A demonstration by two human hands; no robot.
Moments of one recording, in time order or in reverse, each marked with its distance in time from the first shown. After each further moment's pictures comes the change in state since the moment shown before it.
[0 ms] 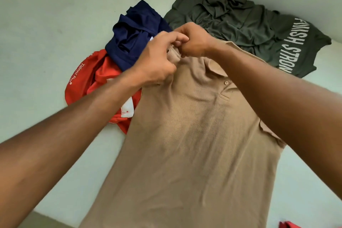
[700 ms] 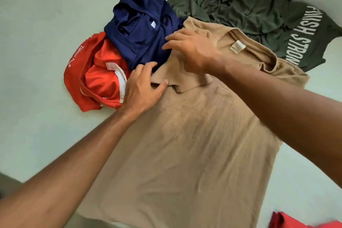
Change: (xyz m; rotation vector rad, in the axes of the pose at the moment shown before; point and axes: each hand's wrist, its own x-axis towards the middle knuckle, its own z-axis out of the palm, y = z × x) left_hand -0.094 -0.071 0.051 0.321 0.175 -0.212; right_hand -0.028 0.026 0.045 -0.636 -0.004 -0.276
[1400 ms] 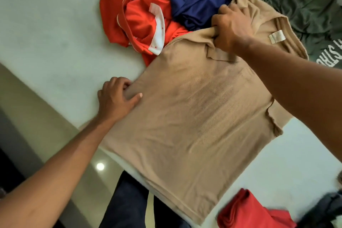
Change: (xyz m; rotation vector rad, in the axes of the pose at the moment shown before) left_hand -0.208 -0.086 -0.002 0.110 0.069 -0.471; right_hand 0.000 -0.035 0.011 -0.279 -0.155 0.098
